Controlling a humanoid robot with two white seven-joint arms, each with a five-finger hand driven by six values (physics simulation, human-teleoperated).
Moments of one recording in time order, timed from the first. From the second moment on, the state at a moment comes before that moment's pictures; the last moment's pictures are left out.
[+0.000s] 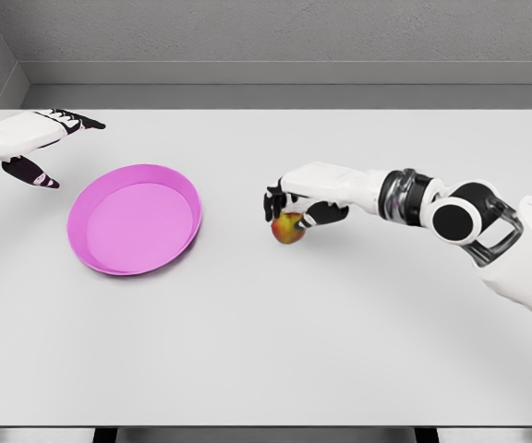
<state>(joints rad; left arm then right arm) -0.79 0.82 -0.73 -0.99 -0.35 -0.61 -0.29 -0.74 -0.59 0.85 -1.72 0.19 0.08 0.58</state>
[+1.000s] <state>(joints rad) -0.79 0.80 -0.74 -1.07 -0.38 -0.61 -0.29 -0.33 -1.02 0.17 -1.75 0.17 -0.25 0.60</state>
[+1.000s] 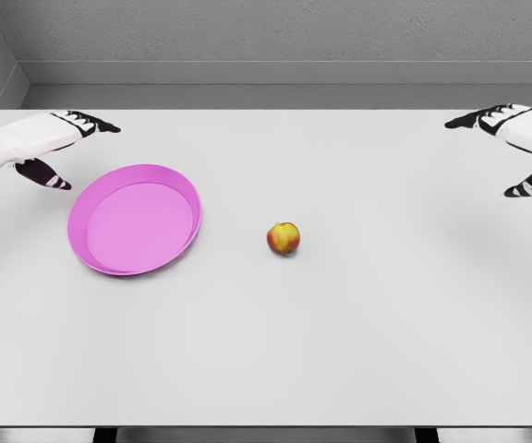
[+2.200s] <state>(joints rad) -1.07 0.42 -1.25 -1.31 -0.69 -0.61 -0.35 -0.43 -0.98 0.27 -1.75 0.16 -0.20 0.59</state>
